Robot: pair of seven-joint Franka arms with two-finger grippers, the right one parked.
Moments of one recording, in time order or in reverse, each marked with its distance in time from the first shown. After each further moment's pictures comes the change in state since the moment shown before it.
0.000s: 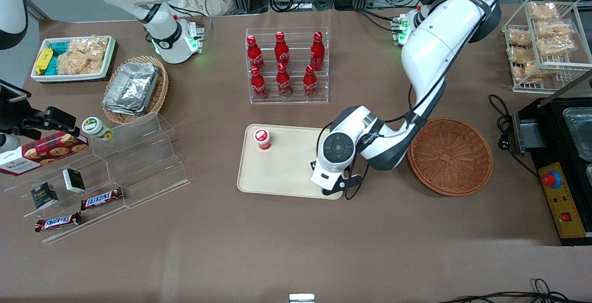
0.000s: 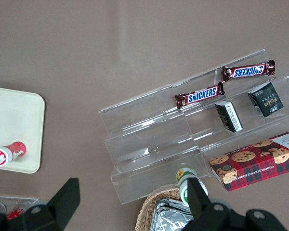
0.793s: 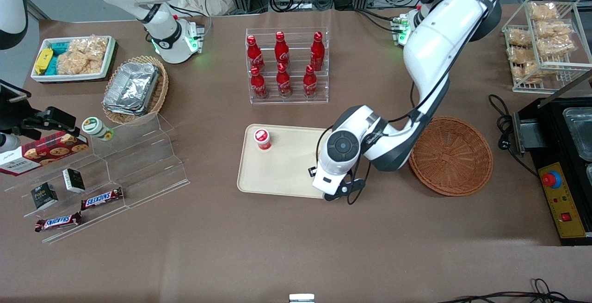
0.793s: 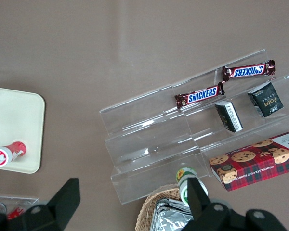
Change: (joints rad) arm -0.004 -0.083 0.017 0.053 0.001 -0.034 -0.029
